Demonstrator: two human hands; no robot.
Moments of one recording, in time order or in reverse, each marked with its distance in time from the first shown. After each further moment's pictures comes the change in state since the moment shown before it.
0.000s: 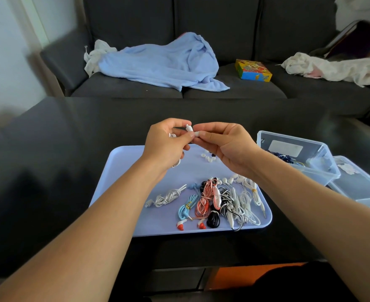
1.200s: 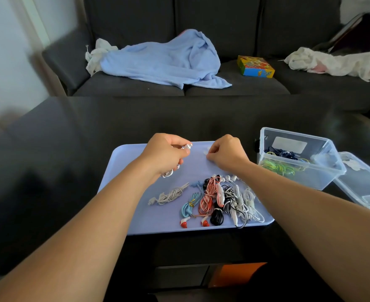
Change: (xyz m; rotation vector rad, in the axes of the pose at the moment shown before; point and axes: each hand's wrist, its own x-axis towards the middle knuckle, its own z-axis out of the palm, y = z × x) left_hand -0.003 -0.012 -0.017 0.259 -0.178 -0.193; right_hand 0.050 0.065 -0.035 -1.199 0.283 0.011
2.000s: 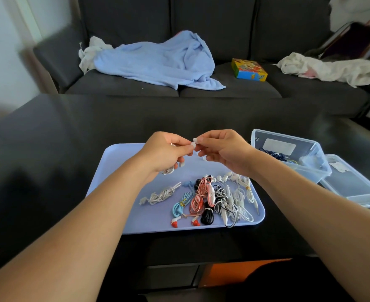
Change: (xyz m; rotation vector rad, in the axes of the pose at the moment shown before) left_hand 0.000 0.008 0.009 -0.037 -0.067 0.060; right_hand -0.036 -0.021 -0.055 0.803 -0.359 0.027
